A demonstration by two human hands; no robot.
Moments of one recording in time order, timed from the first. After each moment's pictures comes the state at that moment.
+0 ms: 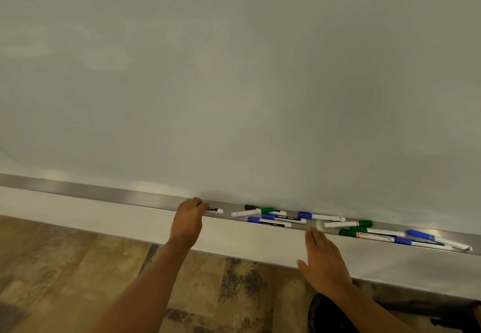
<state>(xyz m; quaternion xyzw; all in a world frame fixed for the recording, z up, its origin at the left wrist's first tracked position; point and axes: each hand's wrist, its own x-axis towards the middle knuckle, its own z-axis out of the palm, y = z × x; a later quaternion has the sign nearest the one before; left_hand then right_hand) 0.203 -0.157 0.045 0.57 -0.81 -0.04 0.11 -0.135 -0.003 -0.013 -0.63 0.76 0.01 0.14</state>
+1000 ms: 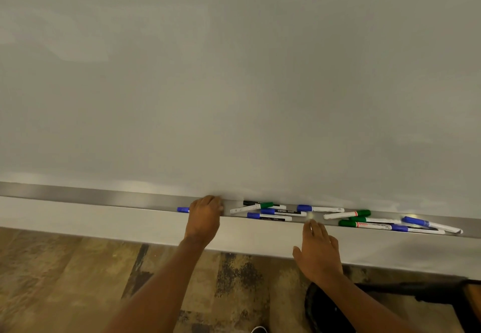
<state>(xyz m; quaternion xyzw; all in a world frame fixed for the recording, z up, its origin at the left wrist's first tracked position) 0.170 -0.169 0.016 0.56 -0.81 -0.12 0.12 -0.107 -0.016 -0.016 -0.57 0.81 0.02 0.13</state>
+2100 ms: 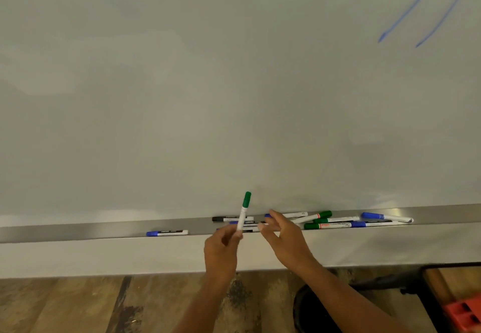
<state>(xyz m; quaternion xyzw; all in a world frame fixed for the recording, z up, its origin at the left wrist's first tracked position) 0.045 -0.065 0.043 0.60 -0.55 -0.46 0.36 -0.126 -0.023 0.064 -0.47 0.74 -0.34 0.33</state>
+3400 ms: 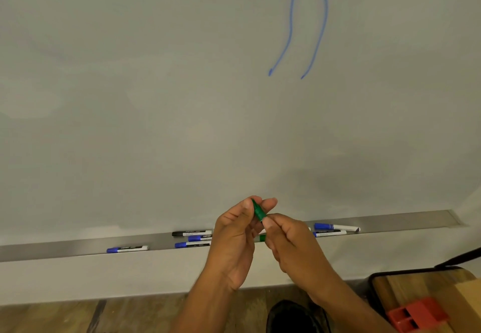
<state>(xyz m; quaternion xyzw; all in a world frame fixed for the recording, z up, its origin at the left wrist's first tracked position) -0.106 0.021 0.215 0.30 -0.40 -0.76 0.41 -0.219 0.089 0.228 -0.47 0.67 -0.45 0.35</state>
